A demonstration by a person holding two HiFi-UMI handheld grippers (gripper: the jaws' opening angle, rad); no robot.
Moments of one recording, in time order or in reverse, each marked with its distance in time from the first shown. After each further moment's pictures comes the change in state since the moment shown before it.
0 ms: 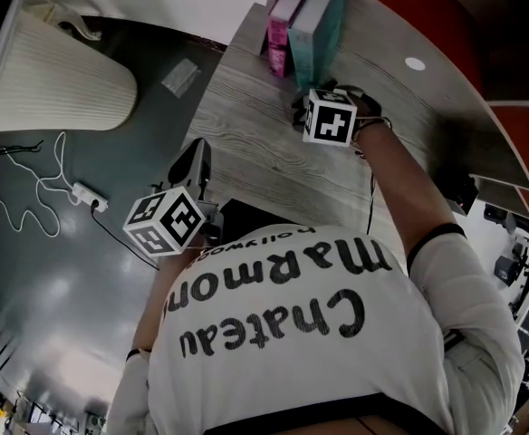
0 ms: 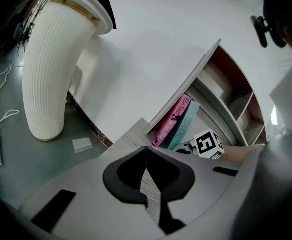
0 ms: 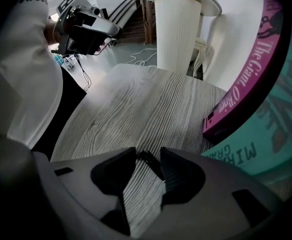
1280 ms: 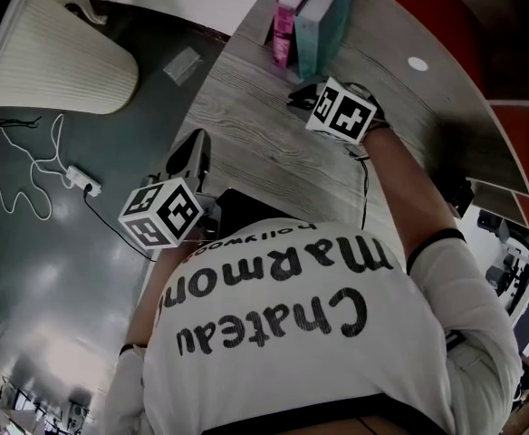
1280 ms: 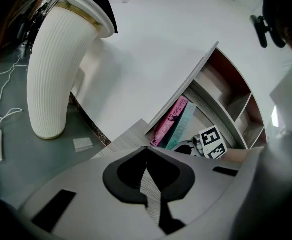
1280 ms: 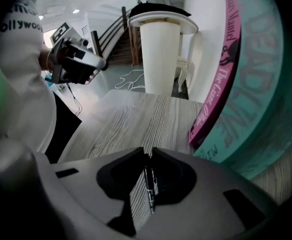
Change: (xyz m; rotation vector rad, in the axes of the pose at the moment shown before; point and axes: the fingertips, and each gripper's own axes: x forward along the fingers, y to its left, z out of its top) left arm -0.011 -0.008 -0.008 -0.015 -0.026 0.010; right arm -0.027 -0.008 0.022 0.136 -0.232 -0.082
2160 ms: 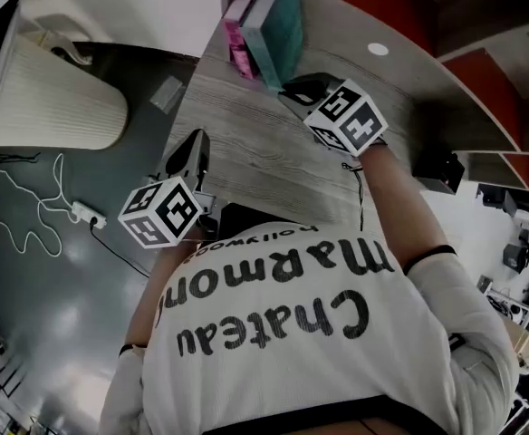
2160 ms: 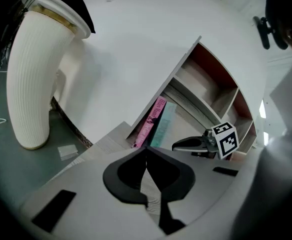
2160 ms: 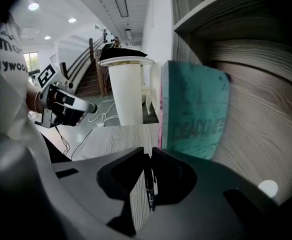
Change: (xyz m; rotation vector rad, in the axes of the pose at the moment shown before) left arm 0.014 -0.056 0.014 0.096 0.002 -0.116; right arm -0.101 -0.017 0.016 0.315 -0.309 -0.284
